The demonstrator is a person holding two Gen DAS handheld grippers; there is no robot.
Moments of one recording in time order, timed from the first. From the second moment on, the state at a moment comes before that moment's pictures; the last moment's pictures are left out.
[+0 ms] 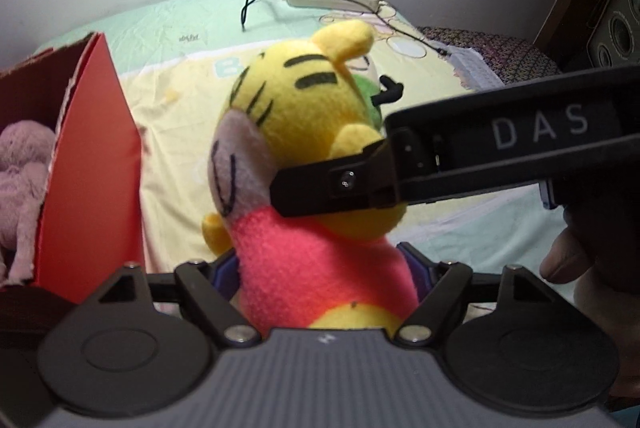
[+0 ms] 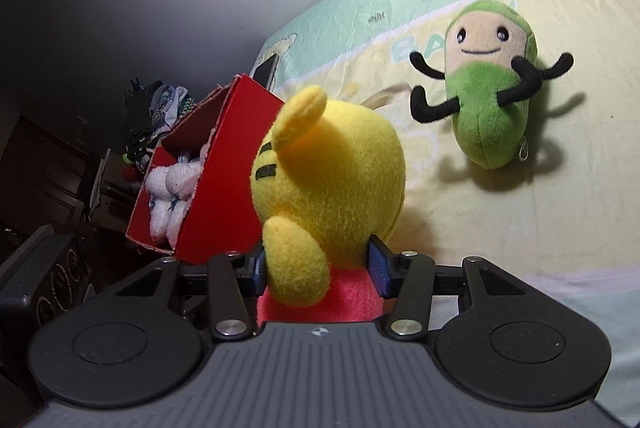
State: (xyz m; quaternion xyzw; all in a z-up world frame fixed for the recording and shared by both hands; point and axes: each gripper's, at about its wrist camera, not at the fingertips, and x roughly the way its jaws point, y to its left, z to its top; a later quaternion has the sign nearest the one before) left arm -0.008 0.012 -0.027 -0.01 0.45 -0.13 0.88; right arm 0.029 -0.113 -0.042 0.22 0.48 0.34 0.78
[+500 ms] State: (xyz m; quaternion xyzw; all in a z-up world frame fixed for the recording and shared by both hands) left arm -0.029 0.130 0.077 -0.02 0.30 -0.20 0.93; right arm -0.023 -0.026 0.071 0.19 0.29 0.31 0.88
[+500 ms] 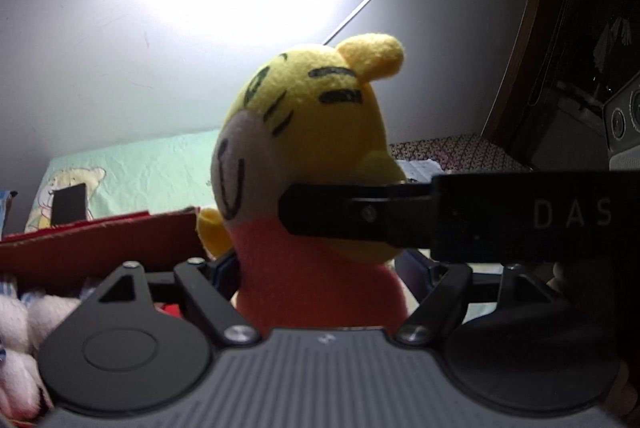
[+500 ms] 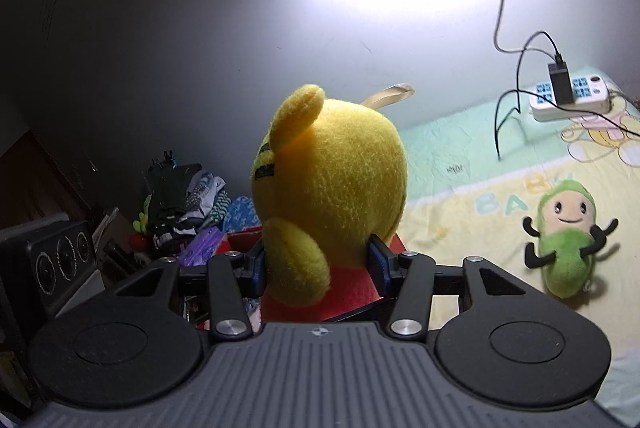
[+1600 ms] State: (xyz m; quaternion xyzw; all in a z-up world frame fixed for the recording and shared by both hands) left arm 0.050 0.221 -0.024 -0.11 0.41 -0.28 0.86; right arm 0.021 0.109 0.019 -0.01 0.37 0.21 0.91
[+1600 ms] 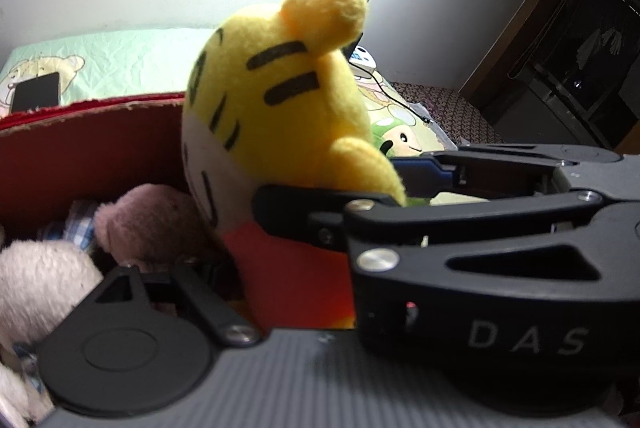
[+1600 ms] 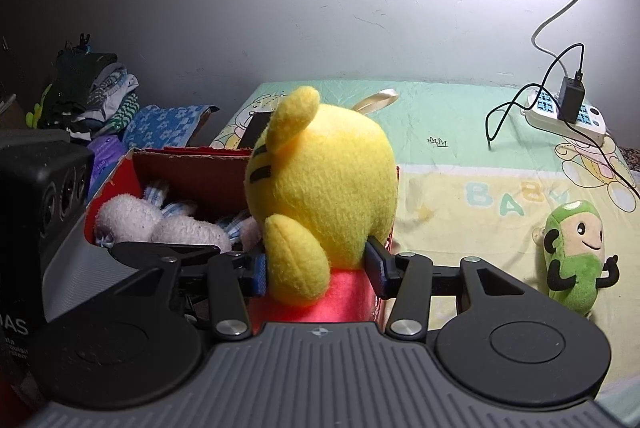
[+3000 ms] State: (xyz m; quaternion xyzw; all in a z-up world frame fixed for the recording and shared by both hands) left arm 0.007 0.227 -0.006 -0.09 0.40 -0.29 0.86; right arm 0.016 0.096 0.033 0.05 0.34 0.21 0.91
